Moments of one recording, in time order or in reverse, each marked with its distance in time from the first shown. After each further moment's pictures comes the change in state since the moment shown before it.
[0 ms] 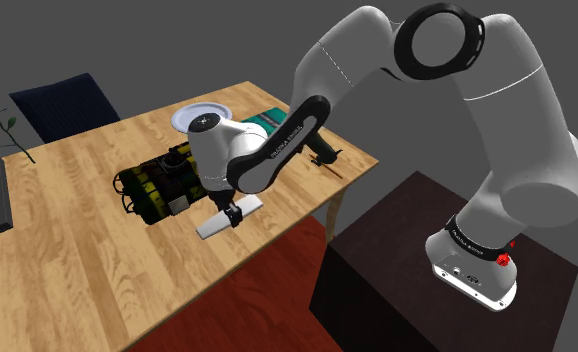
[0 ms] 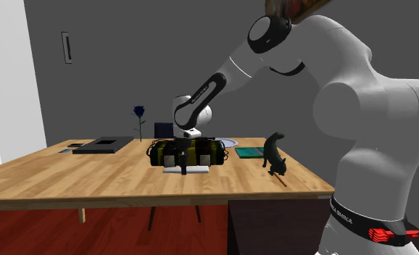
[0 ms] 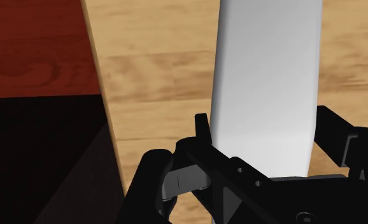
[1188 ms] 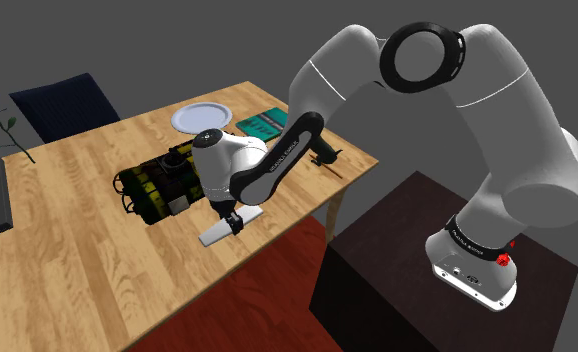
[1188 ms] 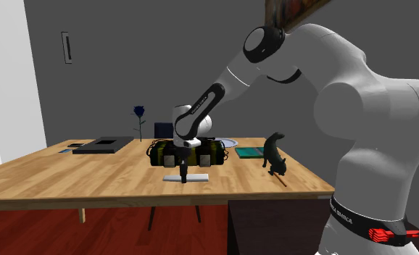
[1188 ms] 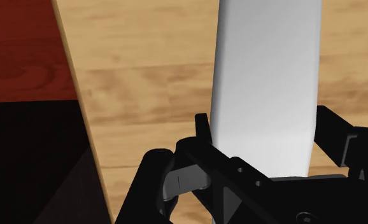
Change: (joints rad) arm 0.031 0.081 -0.040 0.035 -0.034 0.048 0.016
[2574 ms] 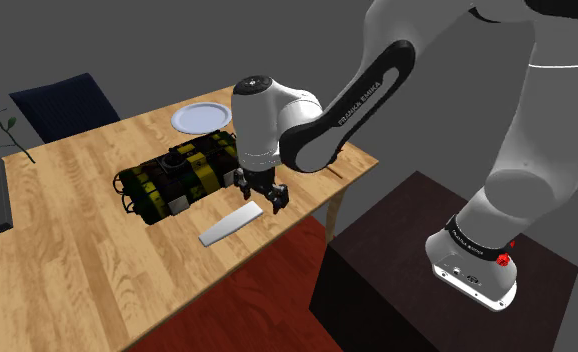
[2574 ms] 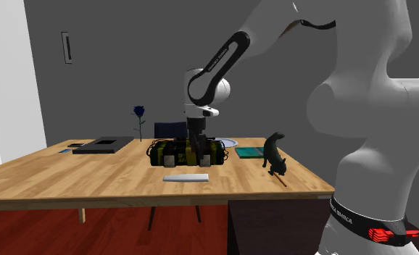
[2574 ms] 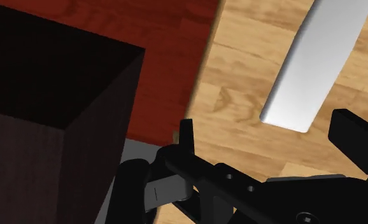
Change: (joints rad) arm -0.347 -0.533 0.318 -0.528 0.179 0.010 -0.370
